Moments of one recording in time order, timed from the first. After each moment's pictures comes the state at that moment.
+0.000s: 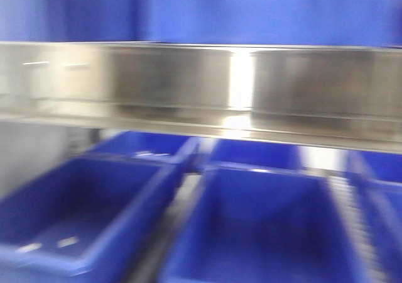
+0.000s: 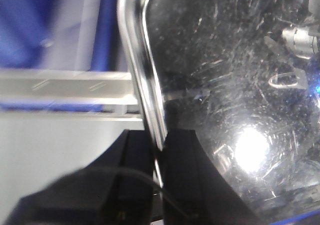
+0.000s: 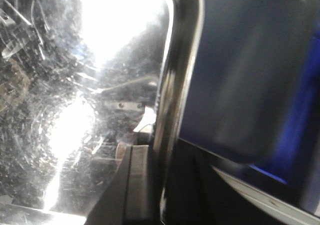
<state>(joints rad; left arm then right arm) -0.71 1.47 -1.67 0.19 1.26 -0.42 0.64 1.41 -1.60 -0.23 1.26 0.45</state>
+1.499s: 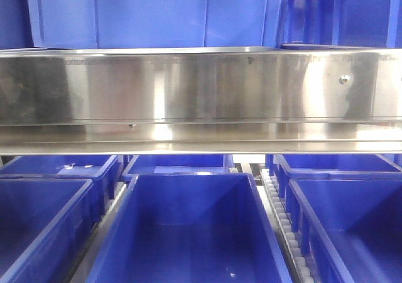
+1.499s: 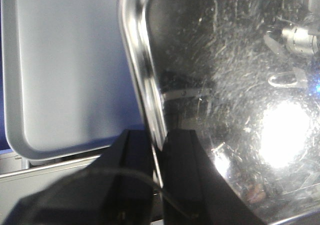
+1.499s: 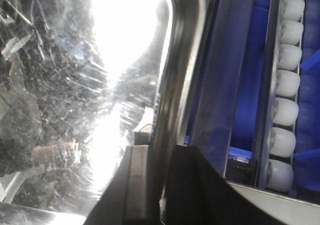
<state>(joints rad) -0.71 1.47 -1.67 0.19 1.26 -0.42 0.64 1.41 -1.60 -0.23 1.26 0.45</state>
